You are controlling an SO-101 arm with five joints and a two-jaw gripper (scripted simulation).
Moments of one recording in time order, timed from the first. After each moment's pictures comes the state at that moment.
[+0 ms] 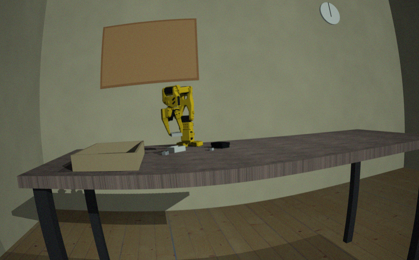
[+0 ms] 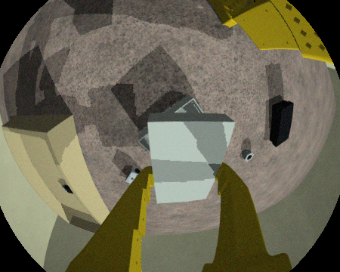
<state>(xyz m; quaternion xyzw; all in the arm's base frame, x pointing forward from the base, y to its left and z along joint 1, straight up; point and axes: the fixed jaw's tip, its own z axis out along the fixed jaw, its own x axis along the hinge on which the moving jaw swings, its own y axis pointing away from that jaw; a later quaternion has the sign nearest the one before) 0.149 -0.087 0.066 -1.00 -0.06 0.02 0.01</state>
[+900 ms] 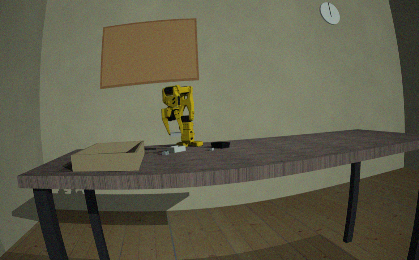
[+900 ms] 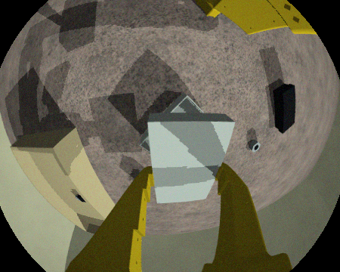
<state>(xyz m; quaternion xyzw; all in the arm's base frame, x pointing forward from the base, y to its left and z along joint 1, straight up) 0.147 -0.087 0.067 -1.00 0.02 0.02 0.01</state>
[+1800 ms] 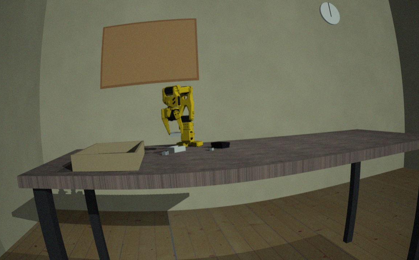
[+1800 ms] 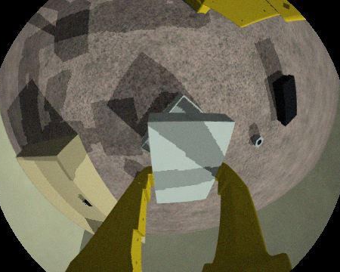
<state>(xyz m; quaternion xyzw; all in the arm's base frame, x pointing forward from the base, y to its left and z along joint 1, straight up) 0.145 -0.086 0.067 -1.00 0.05 0.02 0.01</state>
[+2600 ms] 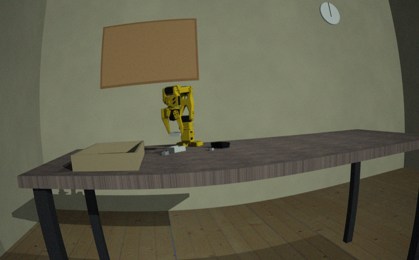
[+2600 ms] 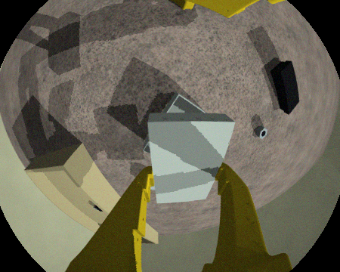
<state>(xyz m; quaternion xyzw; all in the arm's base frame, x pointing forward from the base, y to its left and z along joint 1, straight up) 0.143 -0.085 0.067 -0.99 0.11 0.02 0.01</state>
